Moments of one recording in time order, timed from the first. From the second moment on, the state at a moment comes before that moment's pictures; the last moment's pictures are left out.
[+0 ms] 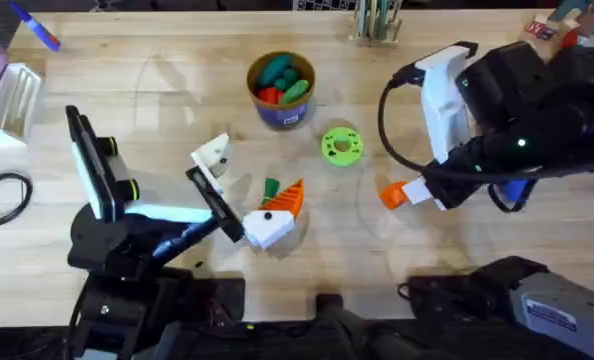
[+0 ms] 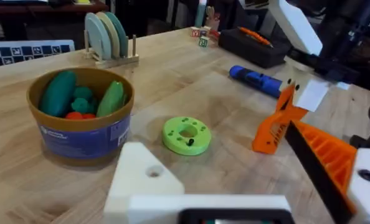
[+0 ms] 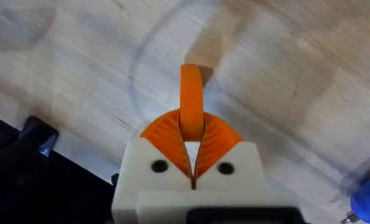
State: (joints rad) left arm -0.14 0.01 0.01 -0.07 0.79 -0.13; right arm 0.31 1.14 0.84 -1.13 -0.18 -0.23
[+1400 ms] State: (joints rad) left arm -0.14 0.01 0.01 -0.07 0.87 -0.06; right arm 0.38 1.65 0.95 -0.40 -1.43 0.47
